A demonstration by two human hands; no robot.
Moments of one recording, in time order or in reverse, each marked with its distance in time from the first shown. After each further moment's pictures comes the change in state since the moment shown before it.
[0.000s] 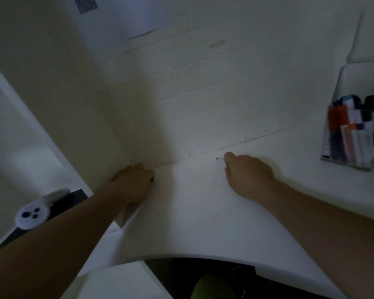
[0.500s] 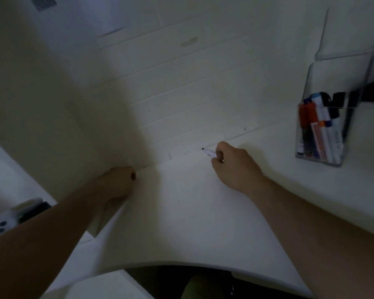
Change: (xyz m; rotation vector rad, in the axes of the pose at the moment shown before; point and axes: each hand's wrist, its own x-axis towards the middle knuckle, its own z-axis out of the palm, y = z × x) left_hand 0.034 0.011 -0.003 -0.300 -0.048 -0.159; right_hand 0.002 0.032 -0.009 0.426 0.076 0.210
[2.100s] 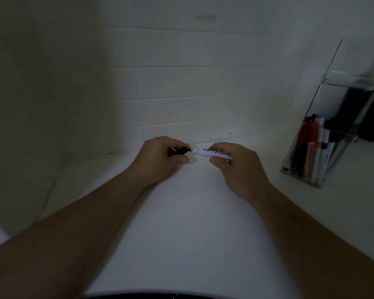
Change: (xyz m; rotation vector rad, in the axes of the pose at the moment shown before) left_hand 0.030 0.133 0.025 -0.901 0.355 0.556; right_hand 0.008 0.016 -0.010 -0.061 0.106 -0.173
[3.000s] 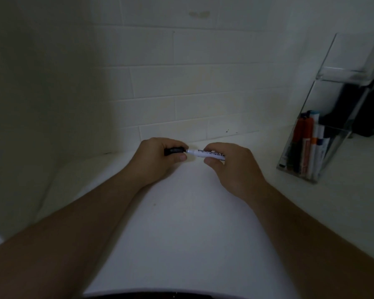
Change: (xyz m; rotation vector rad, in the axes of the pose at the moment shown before) left_hand -0.001 -0.001 0.002 -0.032 -0.019 0.093; right_hand 0.000 0.006 0.003 -0.082 -0.011 -0.084
